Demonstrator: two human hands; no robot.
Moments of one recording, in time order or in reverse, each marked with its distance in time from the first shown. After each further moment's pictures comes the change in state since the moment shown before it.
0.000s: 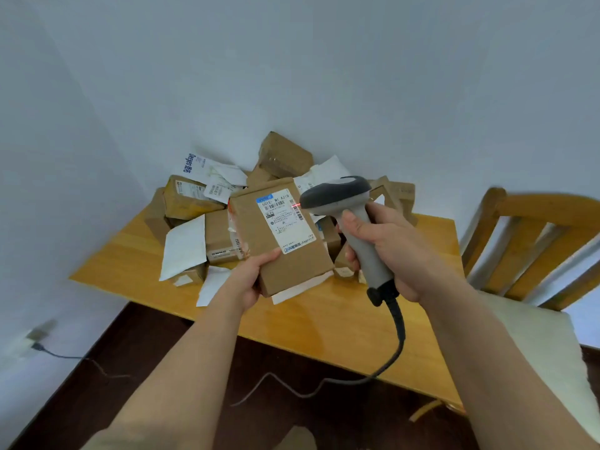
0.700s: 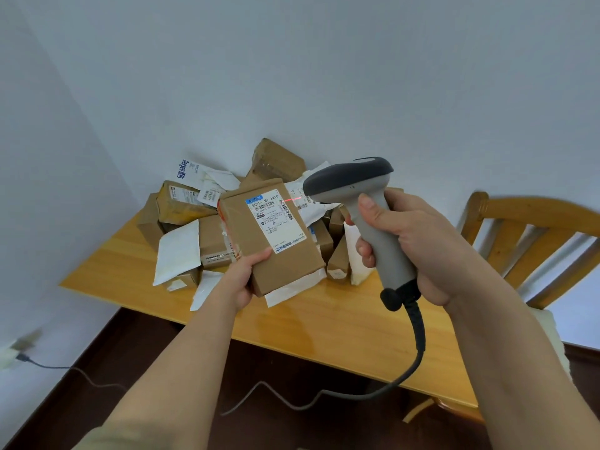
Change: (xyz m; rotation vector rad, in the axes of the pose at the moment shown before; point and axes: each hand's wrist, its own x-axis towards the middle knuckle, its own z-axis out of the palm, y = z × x) left_hand -0.007 0.007 -0.001 -0.036 0.008 0.032; right_hand -0.043 -0.035 -0.005 0.094 0.016 -0.043
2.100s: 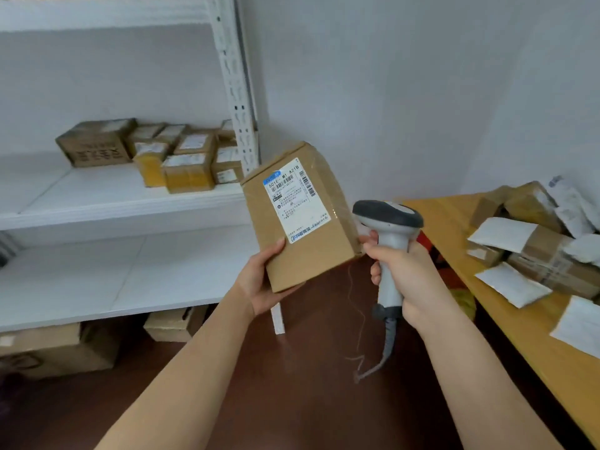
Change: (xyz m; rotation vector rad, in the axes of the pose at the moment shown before) left_hand -0.530 -0.183 -0.252 -0.743 0.581 0.528; right_hand -0.263 0.114 0.297 -0.005 -0.808 0.085
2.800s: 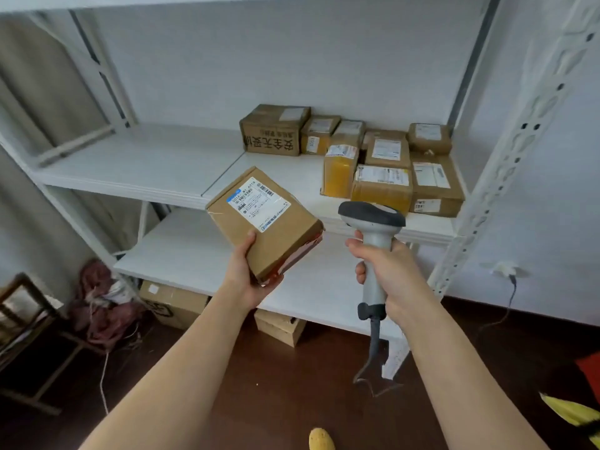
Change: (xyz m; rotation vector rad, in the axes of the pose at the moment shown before) left_hand -0.012 0.271 -0.364 -0.264 0.639 0.288; right_hand 0.105 0.073 0.457 -0.122 -0.397 0.131
